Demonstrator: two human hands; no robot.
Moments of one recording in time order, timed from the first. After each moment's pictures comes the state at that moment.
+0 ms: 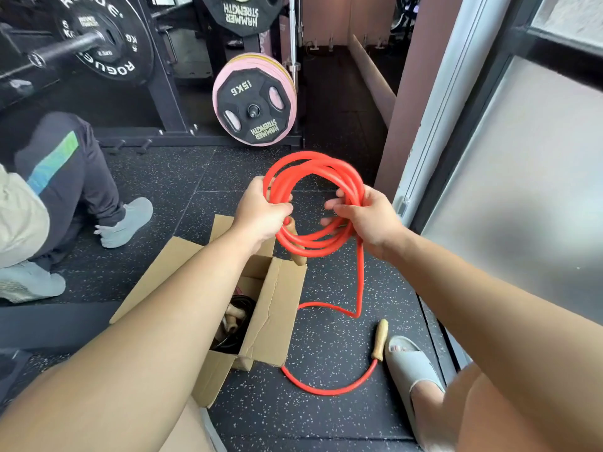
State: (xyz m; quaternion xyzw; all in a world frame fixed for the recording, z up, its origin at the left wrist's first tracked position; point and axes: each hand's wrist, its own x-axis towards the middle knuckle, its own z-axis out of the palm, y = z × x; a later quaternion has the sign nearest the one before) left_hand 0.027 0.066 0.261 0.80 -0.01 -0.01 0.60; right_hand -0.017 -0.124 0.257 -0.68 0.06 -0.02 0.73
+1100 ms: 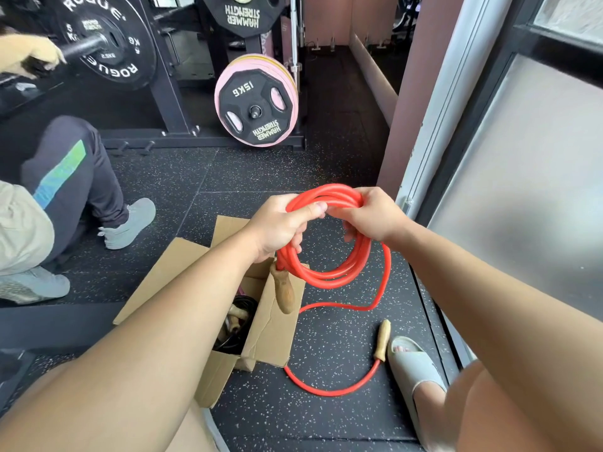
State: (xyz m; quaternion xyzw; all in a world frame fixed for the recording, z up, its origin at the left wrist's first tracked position) left_hand 0.005 0.057 0.270 0.75 -0.17 -0.16 0.61; right_hand -0.014 -0.141 0.270 -0.86 0.02 0.00 0.51
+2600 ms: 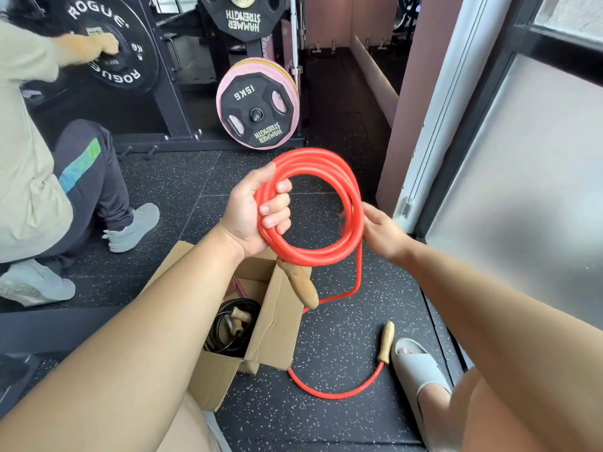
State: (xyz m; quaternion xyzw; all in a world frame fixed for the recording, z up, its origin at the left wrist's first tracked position) left_hand 0.014 0.080 0.297 0.48 -0.14 -0.29 0.81; right_hand -0.003 -0.164 0.212 -0.83 -0.02 -0.02 0.55
